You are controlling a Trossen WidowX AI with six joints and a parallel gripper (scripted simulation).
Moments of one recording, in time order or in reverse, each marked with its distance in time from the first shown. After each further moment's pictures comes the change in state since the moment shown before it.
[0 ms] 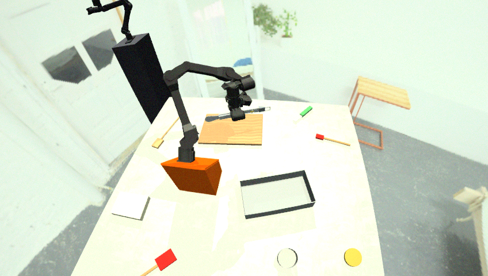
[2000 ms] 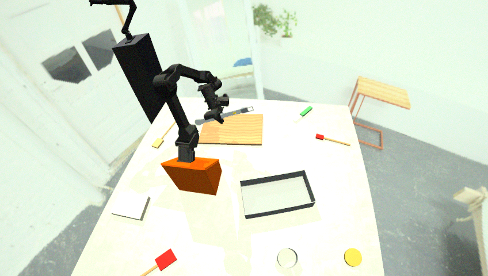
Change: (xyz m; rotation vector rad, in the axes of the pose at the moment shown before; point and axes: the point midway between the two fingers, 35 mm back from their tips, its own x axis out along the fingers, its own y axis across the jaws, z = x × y) arm 0.011 0.022 -0.078 0.410 -0.306 -0.301
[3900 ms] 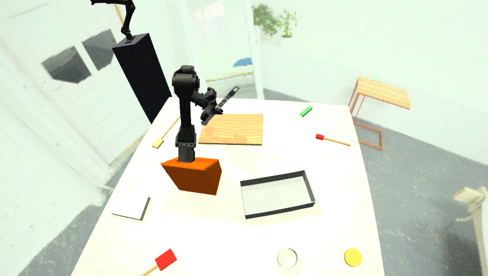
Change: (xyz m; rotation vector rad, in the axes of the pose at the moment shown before) arm -0.035 0.020 -0.005 0.085 -0.505 0.295
